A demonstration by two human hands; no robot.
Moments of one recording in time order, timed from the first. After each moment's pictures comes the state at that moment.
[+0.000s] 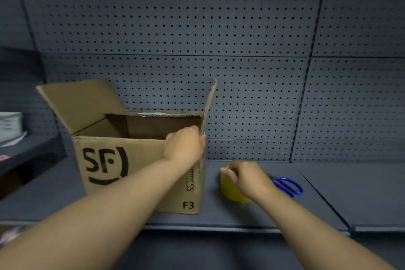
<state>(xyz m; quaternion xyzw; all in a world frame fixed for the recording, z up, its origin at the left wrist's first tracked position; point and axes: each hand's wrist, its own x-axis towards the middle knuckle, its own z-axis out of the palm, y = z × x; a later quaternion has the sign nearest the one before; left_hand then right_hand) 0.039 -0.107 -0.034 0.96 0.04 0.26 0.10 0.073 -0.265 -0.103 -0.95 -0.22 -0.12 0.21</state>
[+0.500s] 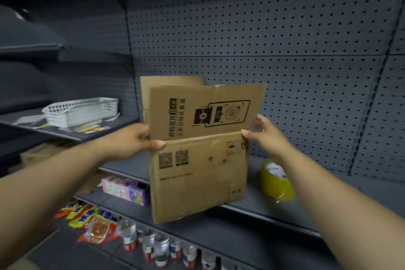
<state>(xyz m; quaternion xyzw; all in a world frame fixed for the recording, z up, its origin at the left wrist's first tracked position) -0.143 -0.001 -0.001 0.95 0.05 0.09 0.29 0.076 -0.234 -0.041 -0.77 -0.28 0.04 0.58</state>
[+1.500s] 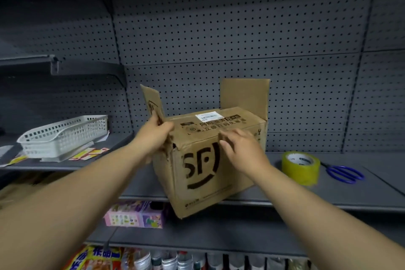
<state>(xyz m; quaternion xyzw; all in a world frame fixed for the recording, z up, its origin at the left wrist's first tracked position) -0.112 0.111 -0.005 0.81 0.15 0.20 0.53 -0.046 -0.095 -0.053 -0.89 -0.29 -0.21 0.28</state>
